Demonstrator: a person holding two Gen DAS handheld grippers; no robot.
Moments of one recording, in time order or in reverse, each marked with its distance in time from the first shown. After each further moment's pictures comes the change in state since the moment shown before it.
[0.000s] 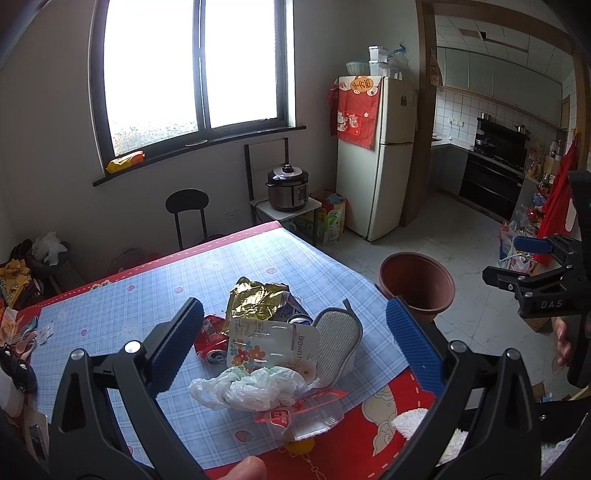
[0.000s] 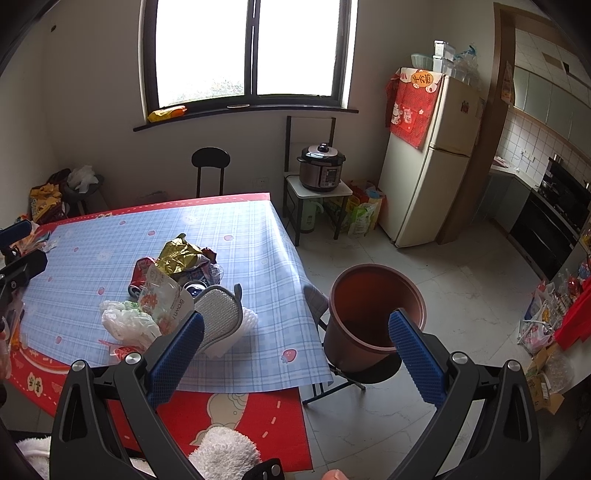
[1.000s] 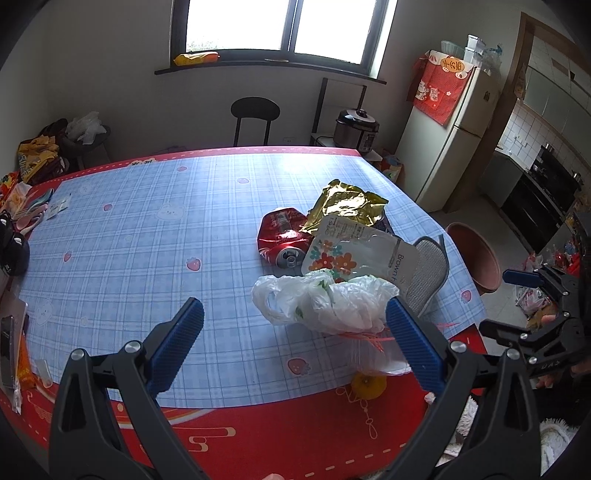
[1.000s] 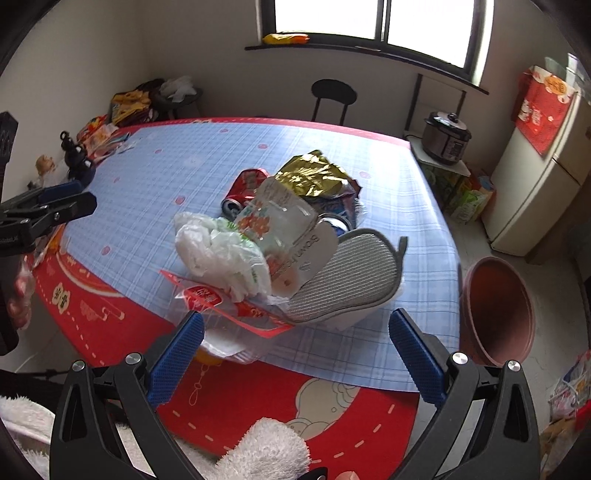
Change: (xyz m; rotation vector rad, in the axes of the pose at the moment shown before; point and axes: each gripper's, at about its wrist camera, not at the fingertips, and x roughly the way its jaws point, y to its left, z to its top) left arm 0.047 0.132 -0.131 -0.308 0.211 0.111; right arm 0.112 0.156 -0.057 -0.367 0.244 0.336
